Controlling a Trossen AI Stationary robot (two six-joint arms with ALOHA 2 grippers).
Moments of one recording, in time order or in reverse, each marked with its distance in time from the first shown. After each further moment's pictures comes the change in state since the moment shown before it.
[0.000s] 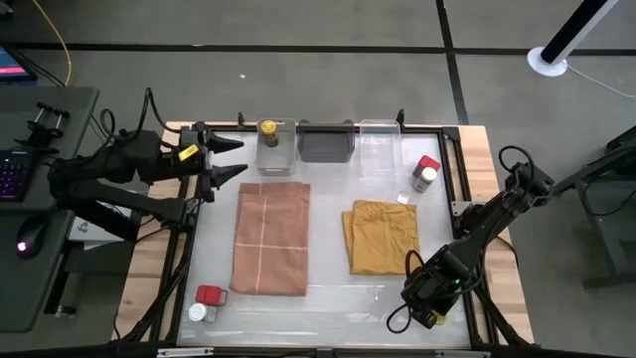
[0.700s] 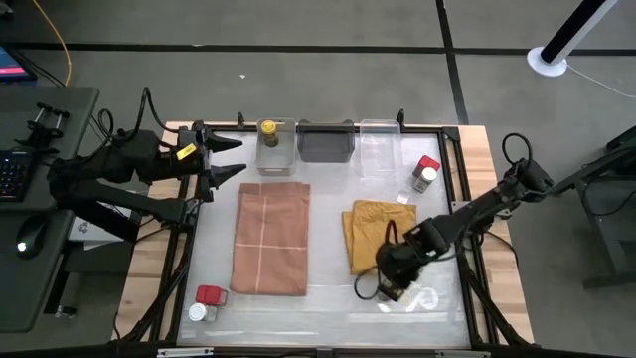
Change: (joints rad) left arm 0.000 -0.007 0.000 0.000 -0.001 0.020; right arm -0.277 -0.003 0.004 0.140 0.272 -0.350
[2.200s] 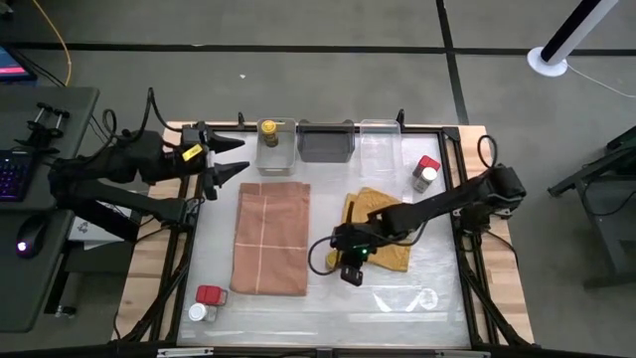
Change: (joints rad) left arm 0.000 0.022 0.000 0.001 -0.032 -0.080; right arm -0.202 0.231 0.167 0.321 0.115 -0.634
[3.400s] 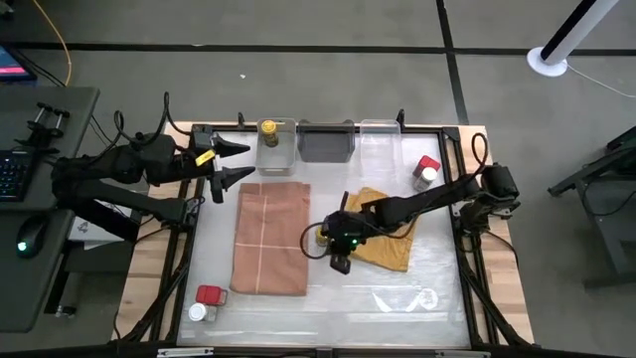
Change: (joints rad) left arm -0.001 0.034 0.000 -0.050 0.001 -0.034; right arm -0.082 0.042 -0.003 0.133 0.065 -0.082
